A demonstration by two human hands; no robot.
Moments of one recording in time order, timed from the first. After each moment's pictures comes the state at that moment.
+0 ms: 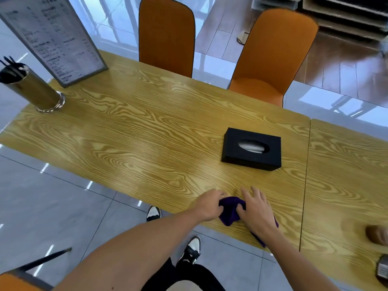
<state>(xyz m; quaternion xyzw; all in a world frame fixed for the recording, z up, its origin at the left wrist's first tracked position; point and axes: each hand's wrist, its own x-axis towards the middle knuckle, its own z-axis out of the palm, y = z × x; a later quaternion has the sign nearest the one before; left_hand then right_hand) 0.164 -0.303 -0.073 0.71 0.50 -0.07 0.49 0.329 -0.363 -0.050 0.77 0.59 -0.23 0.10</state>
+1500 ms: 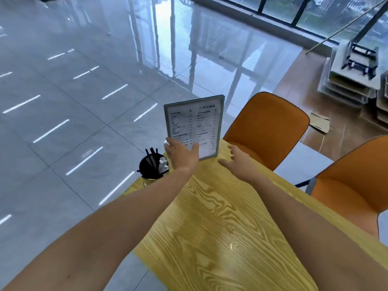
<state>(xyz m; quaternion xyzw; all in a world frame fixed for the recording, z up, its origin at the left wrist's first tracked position) -0.316 0.170 0.051 0.32 0.78 0.37 0.38 -0.135 0.195 0.056 0.65 0.68 -0.33 -0.07</state>
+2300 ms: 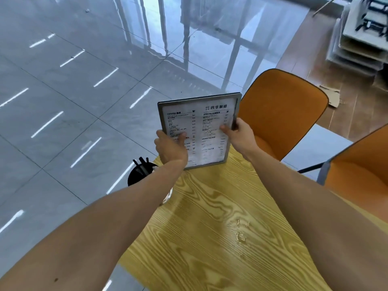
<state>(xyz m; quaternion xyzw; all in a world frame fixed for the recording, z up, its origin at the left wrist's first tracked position) -0.347 0.251 -0.009 0.28 0.82 0.39 0.29 -0.158 0.309 0.005 0.64 0.54 -0.46 -0.31</state>
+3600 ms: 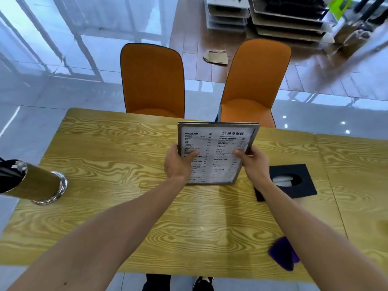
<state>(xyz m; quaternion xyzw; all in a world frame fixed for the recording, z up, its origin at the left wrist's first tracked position) 0.005 0.016 -0.001 0.53 0.63 0.31 0.47 0.216 -0.073 0.006 0.78 0.30 -0.31 -0.46</state>
